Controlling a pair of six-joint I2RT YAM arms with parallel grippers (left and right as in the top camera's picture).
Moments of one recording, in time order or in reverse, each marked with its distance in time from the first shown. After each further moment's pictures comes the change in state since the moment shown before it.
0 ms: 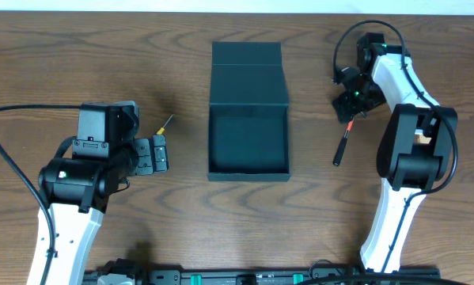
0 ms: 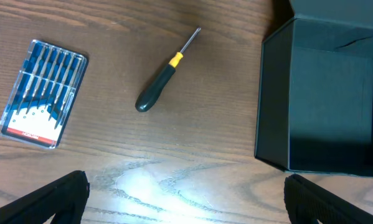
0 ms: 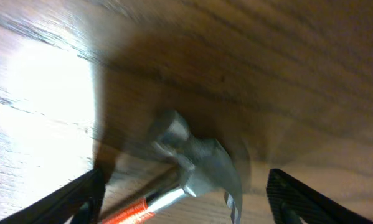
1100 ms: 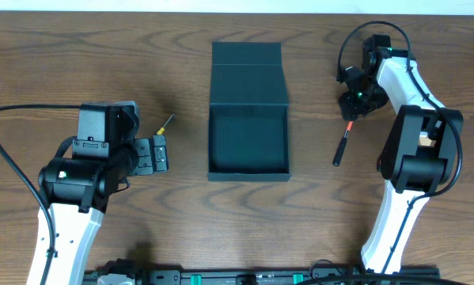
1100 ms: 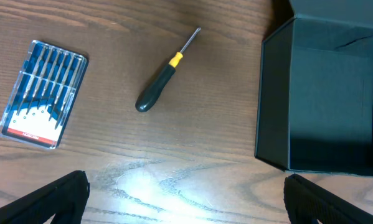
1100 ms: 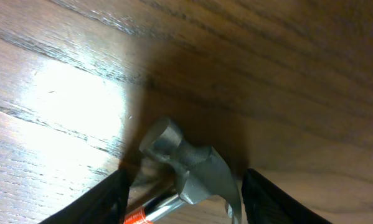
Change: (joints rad) left arm 0.000 0.000 0.000 0.000 0.000 0.003; right arm -0.021 -0.024 -0.057 0.077 -0.067 0.011
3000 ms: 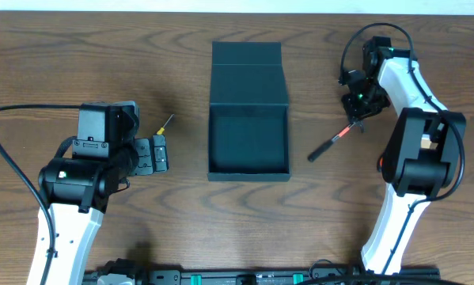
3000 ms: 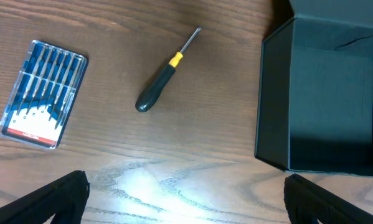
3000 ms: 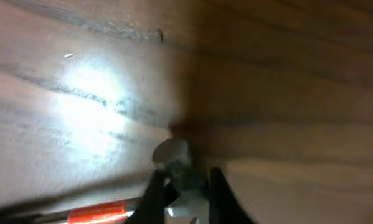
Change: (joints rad) left arm 0.000 0.000 0.000 0.000 0.000 0.000; right arm 0.005 -0.058 -0.020 -0.070 0.003 0.108
